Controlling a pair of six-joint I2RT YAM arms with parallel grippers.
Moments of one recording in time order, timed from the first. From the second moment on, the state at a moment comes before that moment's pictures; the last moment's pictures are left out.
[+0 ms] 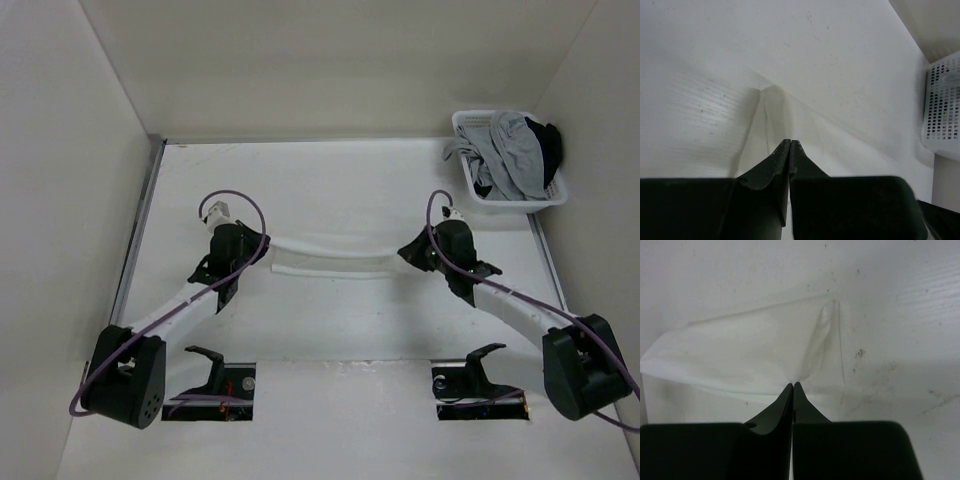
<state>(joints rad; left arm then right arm) -0.31 1.16 0.47 0.24 -0.12 -0.89 0.35 1.19 0.54 0.08 -0.06 0.77</state>
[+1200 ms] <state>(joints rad) -0.56 1.07 0.41 0.25 -0.17 -0.93 0.38 1.24 0.37 0.15 -0.01 0.87</state>
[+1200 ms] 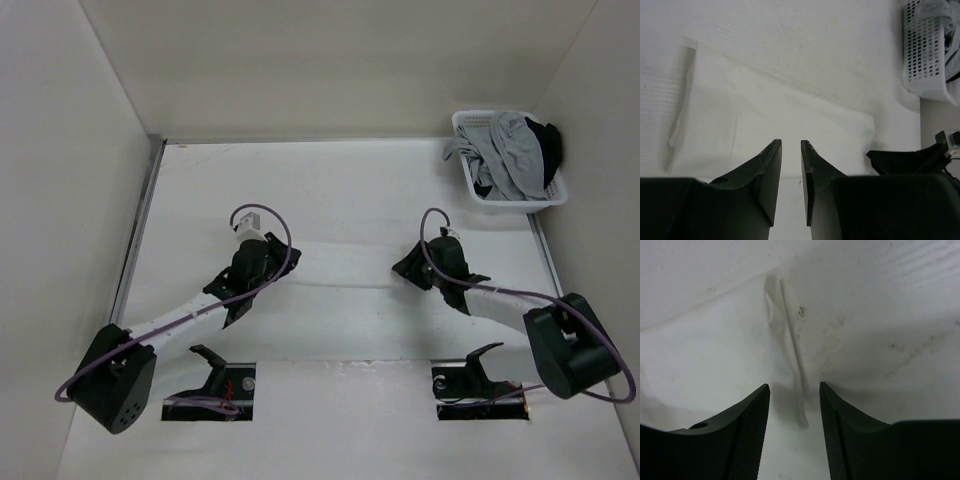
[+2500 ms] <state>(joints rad) -0.51 0.85 0.35 0.27 -0.11 -0.94 0.92 1.54 1.05 -0.31 0.42 0.66</state>
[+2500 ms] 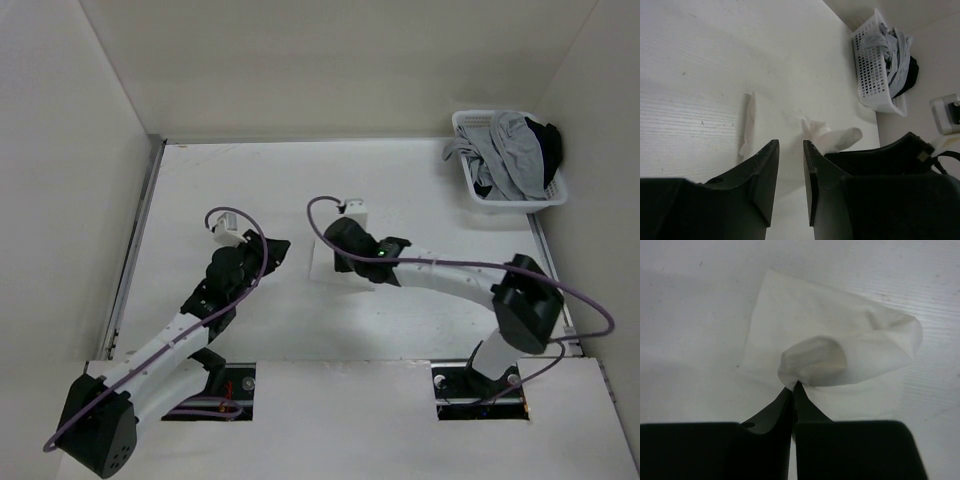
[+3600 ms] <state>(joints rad) -0.73 1.37 0.40 0.52 -0.11 -0.95 0.71 1.80 0.86 0.37 -0.12 0.82</state>
